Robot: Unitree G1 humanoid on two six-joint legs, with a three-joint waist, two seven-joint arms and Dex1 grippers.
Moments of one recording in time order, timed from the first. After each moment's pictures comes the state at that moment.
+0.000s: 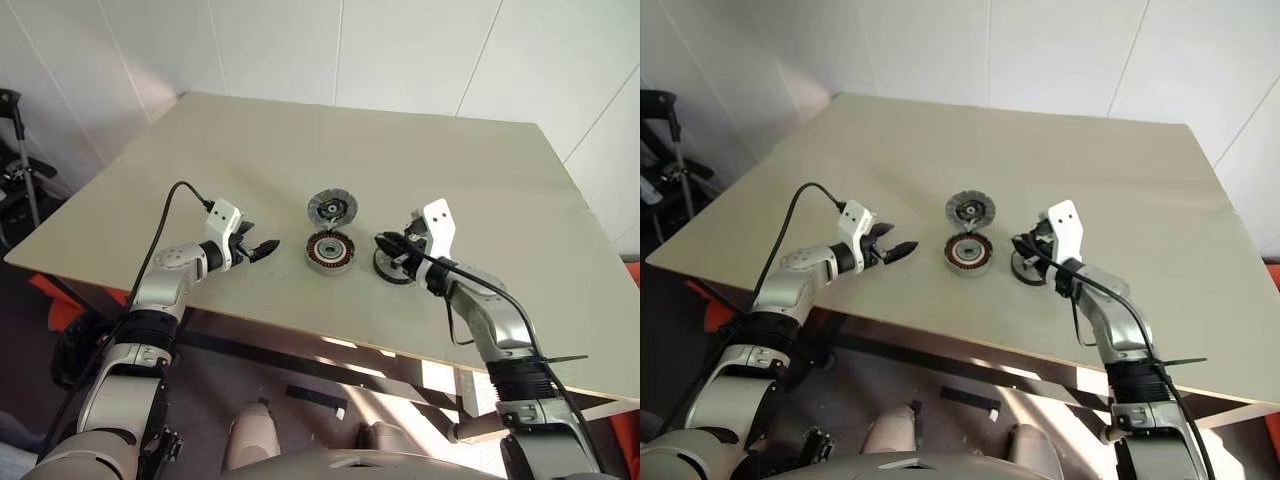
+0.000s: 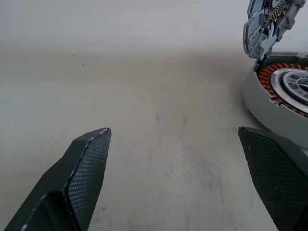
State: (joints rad) left arm -0.54 0.37 -0.01 0.50 -0.20 0.26 -0.77; right arm -0.30 -0.36 0.02 0.06 0.25 0.42 0.53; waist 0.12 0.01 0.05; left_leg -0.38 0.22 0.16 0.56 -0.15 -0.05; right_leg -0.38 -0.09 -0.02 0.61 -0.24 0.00
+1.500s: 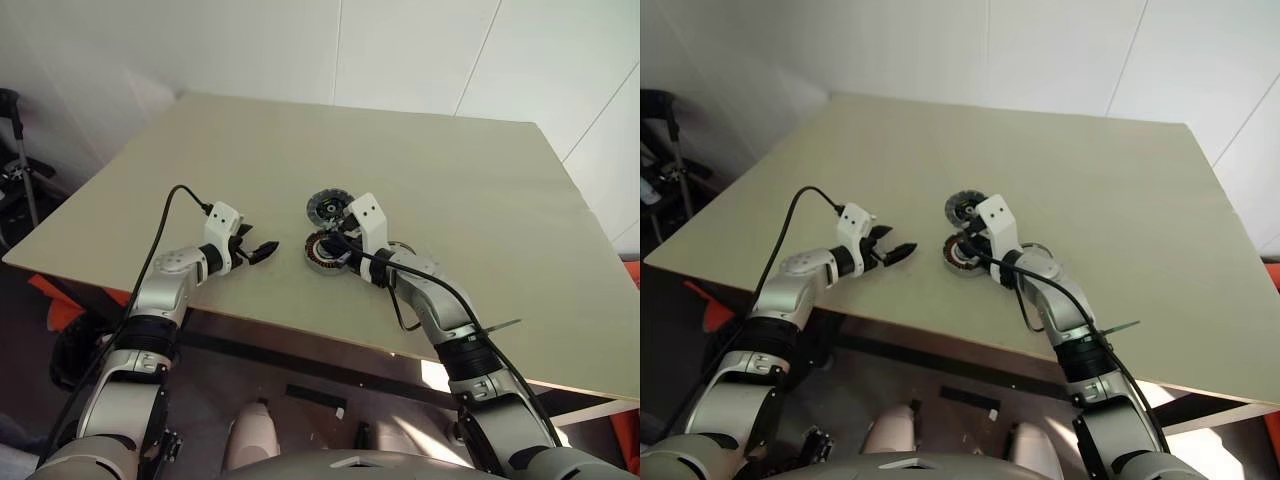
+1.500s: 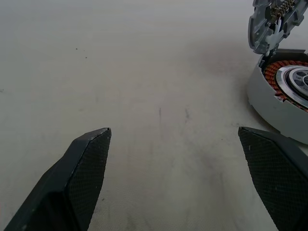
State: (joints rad) left arm -0.51 0.37 0.00 0.46 -0.20 0.28 -0.73; right arm -0.44 -0.21 0.19 0.07 0.17 0.55 0.51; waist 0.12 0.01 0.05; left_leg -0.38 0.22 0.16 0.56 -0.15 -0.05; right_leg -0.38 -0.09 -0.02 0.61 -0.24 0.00
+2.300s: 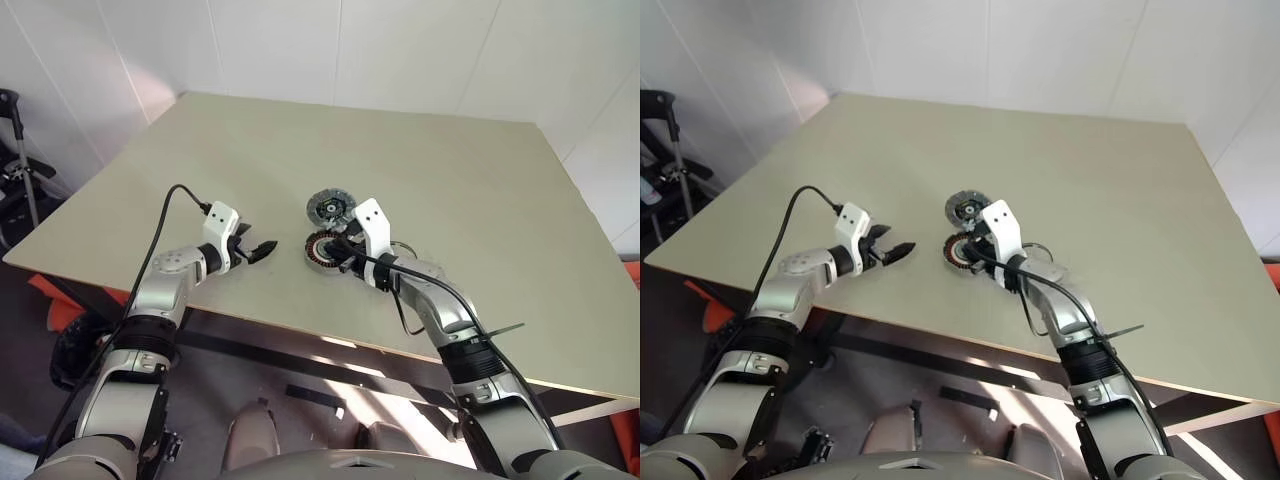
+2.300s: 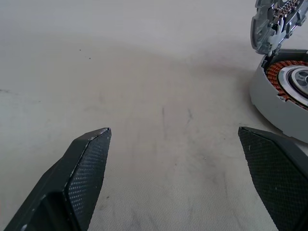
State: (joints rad) left arm -0.51 0.37 0.00 0.46 -0.20 0.28 -0.73; right arm -0.42 -0.22 0.18 0.09 0.17 0.55 0.54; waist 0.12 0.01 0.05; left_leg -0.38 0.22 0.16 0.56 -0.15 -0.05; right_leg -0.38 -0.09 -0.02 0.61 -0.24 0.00
